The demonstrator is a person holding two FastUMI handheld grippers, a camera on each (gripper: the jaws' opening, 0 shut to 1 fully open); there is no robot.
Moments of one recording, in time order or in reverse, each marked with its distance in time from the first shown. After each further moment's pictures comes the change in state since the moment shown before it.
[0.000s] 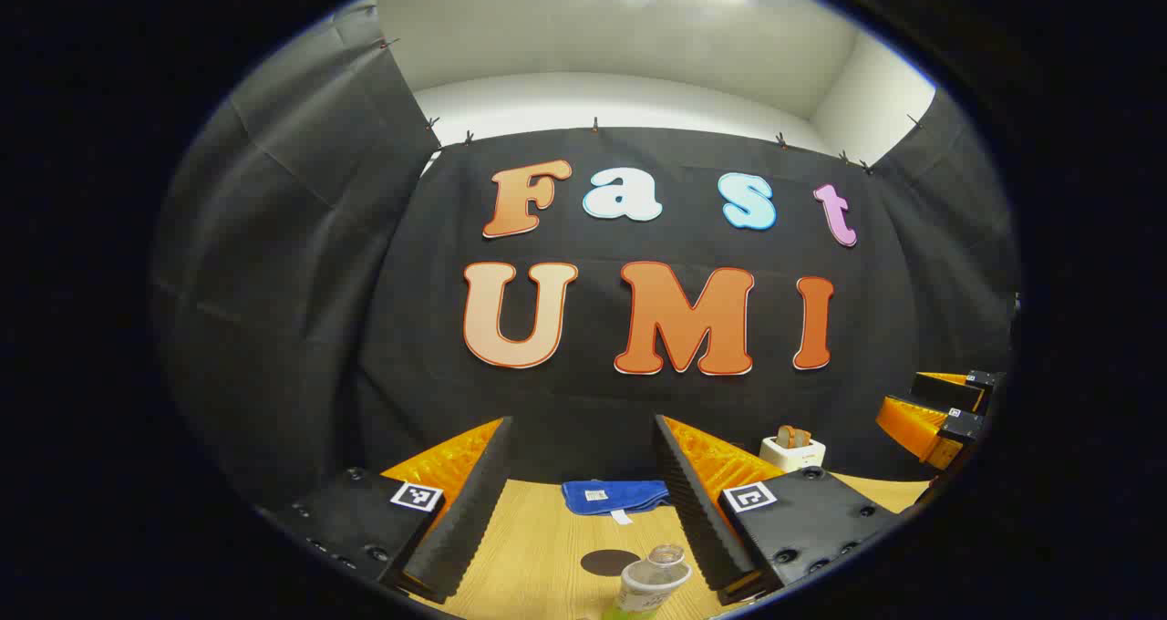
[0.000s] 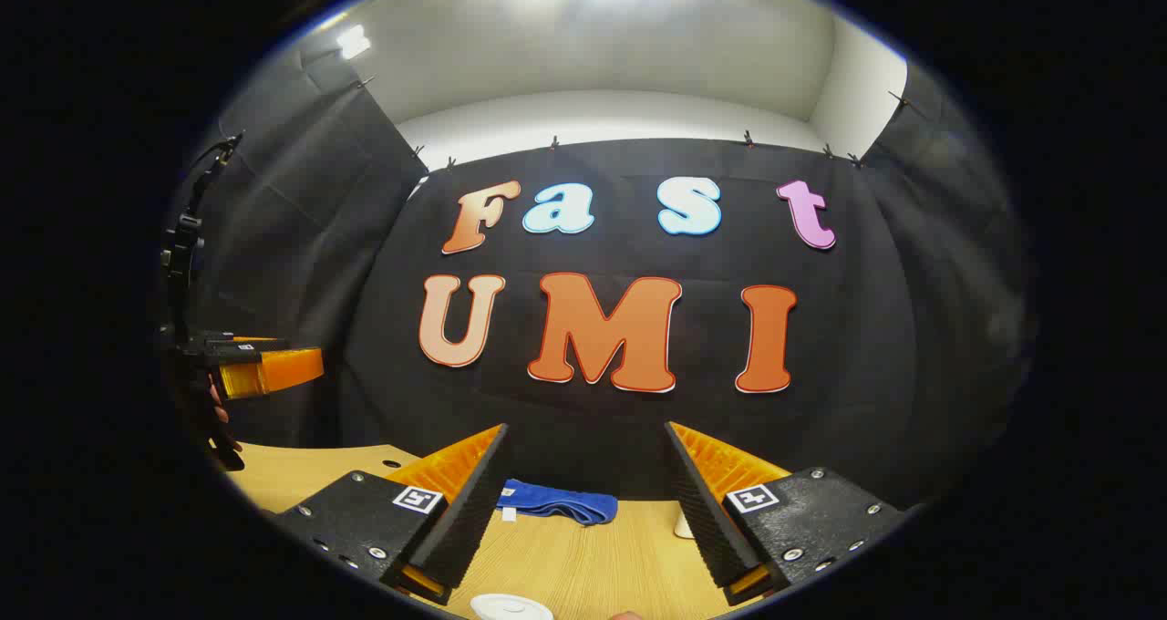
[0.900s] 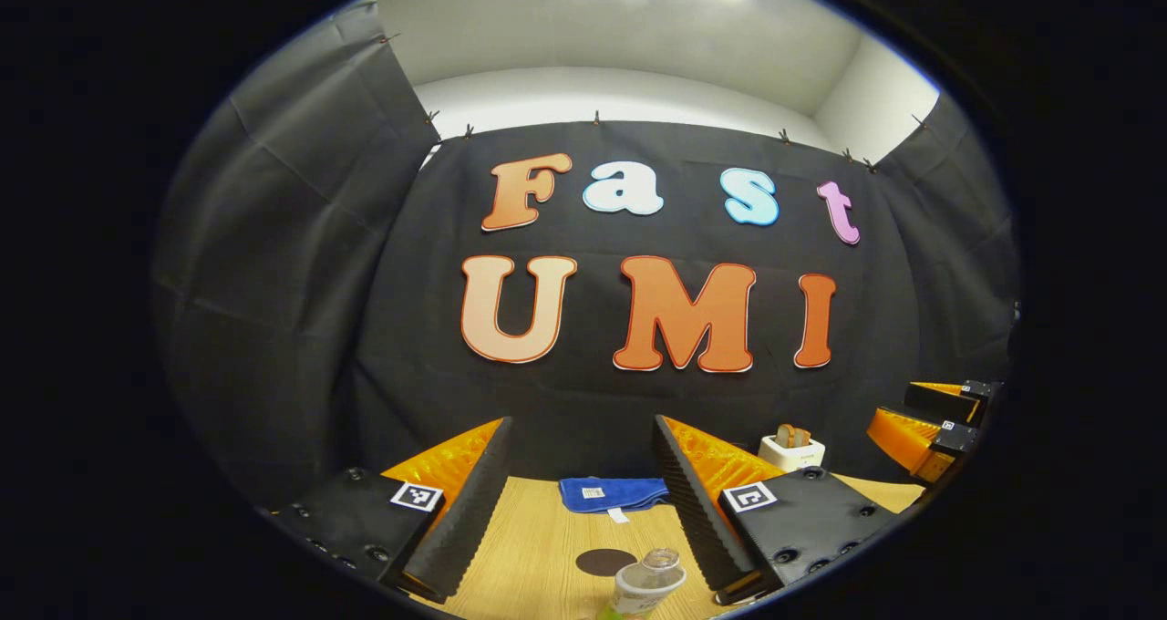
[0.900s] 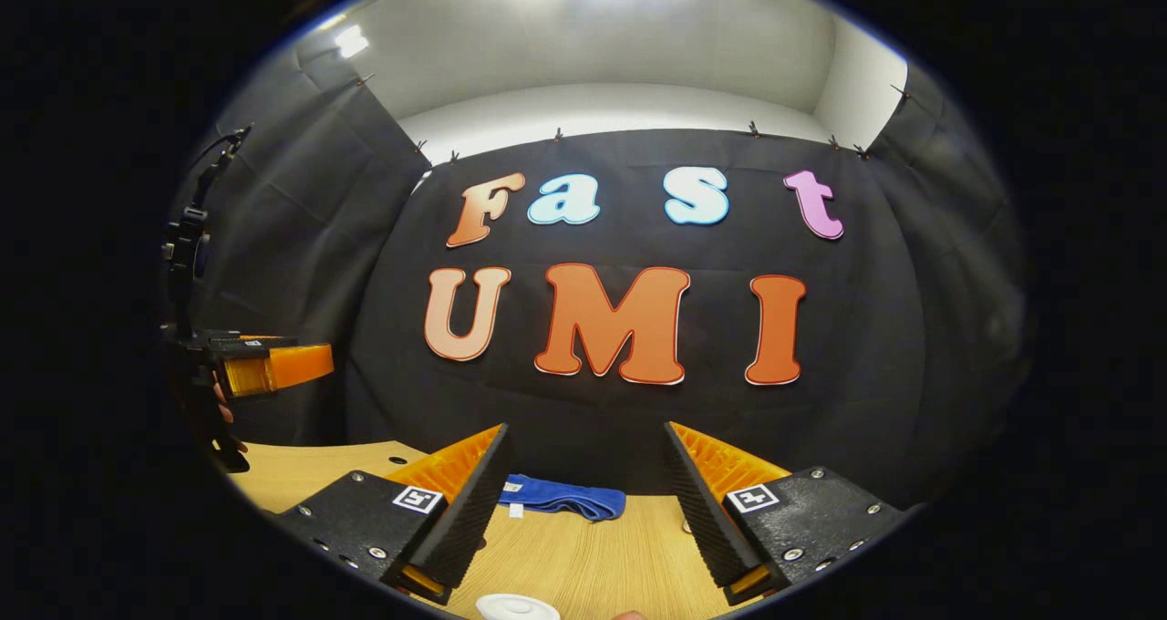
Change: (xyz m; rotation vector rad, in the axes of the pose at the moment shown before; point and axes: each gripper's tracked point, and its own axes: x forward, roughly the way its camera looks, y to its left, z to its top) left arm 0.009 -0.002 0.000 -0.005 0.016 -0.001; right arm 0.006 0.002 -0.007 0.004 0.024 0.016
